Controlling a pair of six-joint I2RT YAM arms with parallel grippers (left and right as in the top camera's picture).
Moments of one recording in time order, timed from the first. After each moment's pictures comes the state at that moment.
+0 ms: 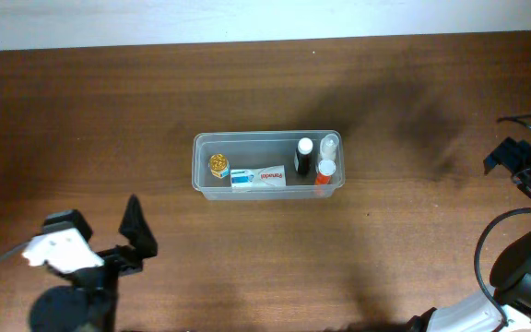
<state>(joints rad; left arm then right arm) -0.15 0.33 0.72 -0.56 -0.21 -0.29 -0.61 1.83 1.62 -1.33 0.03 0.29</state>
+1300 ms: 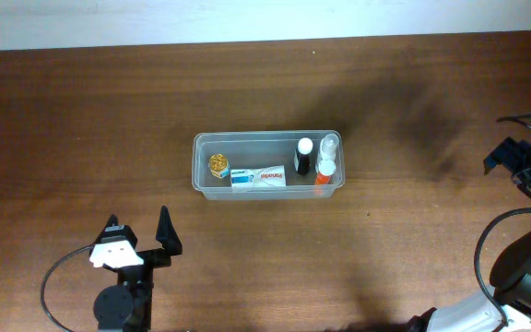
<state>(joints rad) -0.05 0.01 0.01 -0.07 -0.10 -0.20 -0.61 1.83 1.62 -1.33 0.03 0.29</state>
